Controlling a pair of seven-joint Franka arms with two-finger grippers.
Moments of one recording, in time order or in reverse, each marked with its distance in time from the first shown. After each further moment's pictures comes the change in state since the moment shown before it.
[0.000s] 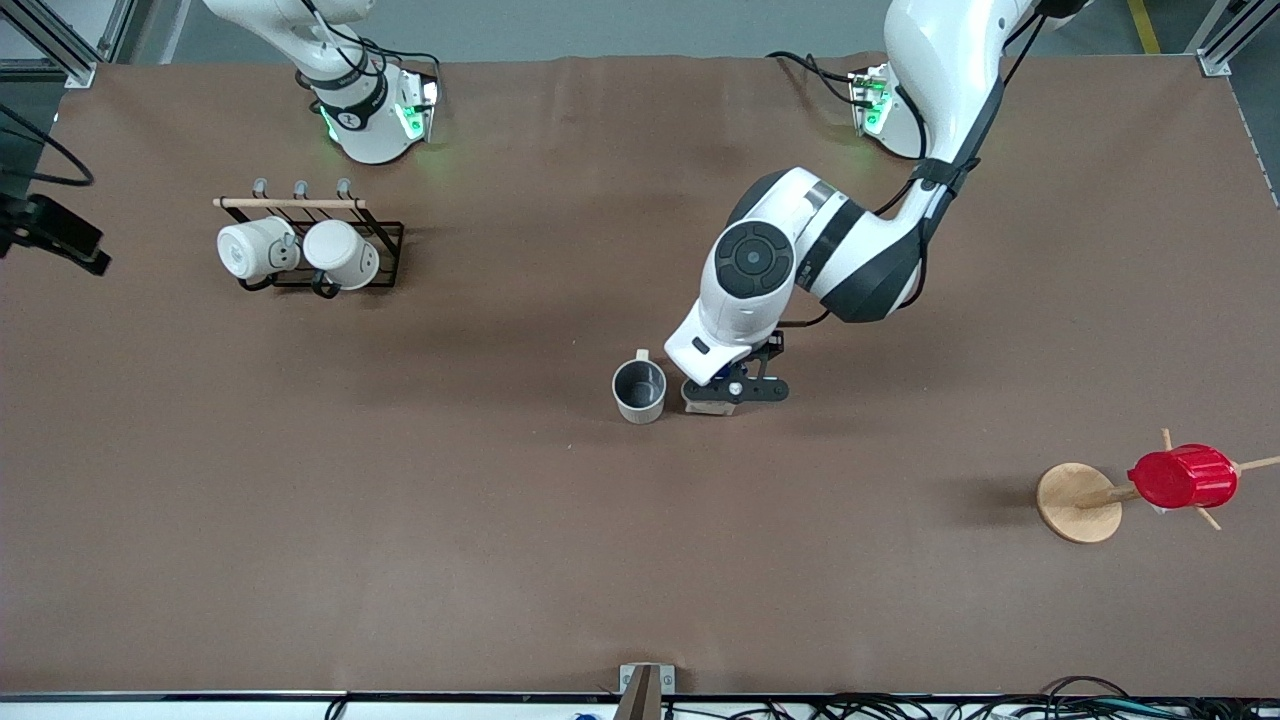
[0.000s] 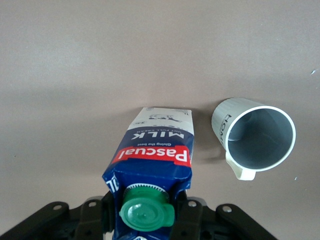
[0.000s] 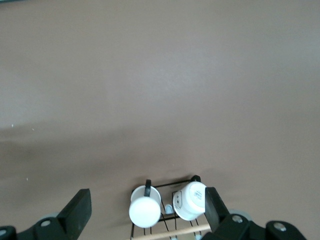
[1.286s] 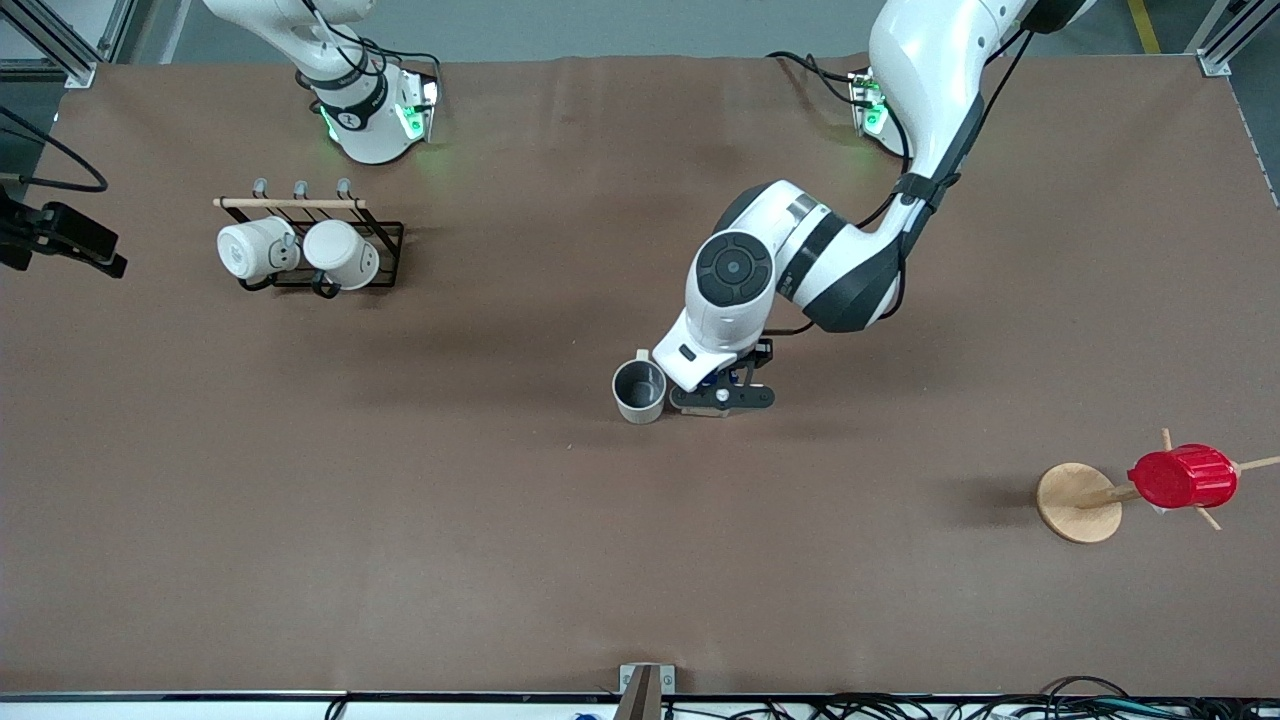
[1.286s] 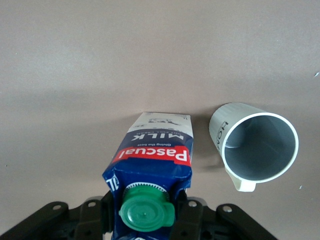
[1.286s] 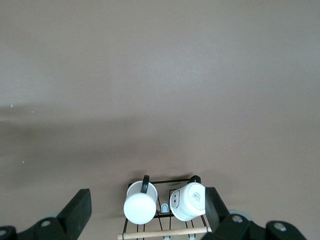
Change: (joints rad) left arm -0.020 0.050 0.002 0.035 0.030 0.017 -0.004; right arm 0.005 -0.002 -0.012 -0.065 0.025 0.037 -0.096
